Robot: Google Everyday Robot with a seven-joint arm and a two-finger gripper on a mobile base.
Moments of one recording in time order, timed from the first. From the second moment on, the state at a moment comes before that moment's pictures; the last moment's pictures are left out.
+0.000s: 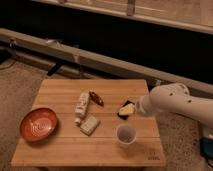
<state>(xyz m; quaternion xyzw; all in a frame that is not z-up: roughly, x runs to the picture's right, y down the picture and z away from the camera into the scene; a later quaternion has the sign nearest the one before) 0.142 0.129 0.703 -0.24 0.04 0.72 0.65</state>
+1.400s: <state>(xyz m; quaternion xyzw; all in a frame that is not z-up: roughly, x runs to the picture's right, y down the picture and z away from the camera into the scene) 0.106 0.105 0.751 -0.26 0.05 0.66 0.70</state>
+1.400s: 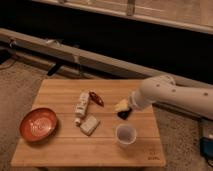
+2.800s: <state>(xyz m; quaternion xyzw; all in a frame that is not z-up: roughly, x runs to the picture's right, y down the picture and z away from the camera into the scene) -0.006 0.053 0.890 -0.27 0.07 0.51 0.81</state>
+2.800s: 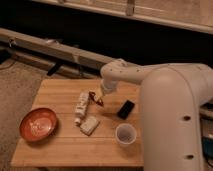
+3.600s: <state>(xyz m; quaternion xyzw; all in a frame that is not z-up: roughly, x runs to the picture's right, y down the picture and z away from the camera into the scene) -0.038 0.070 0.932 -0.28 0.09 0.47 0.83</state>
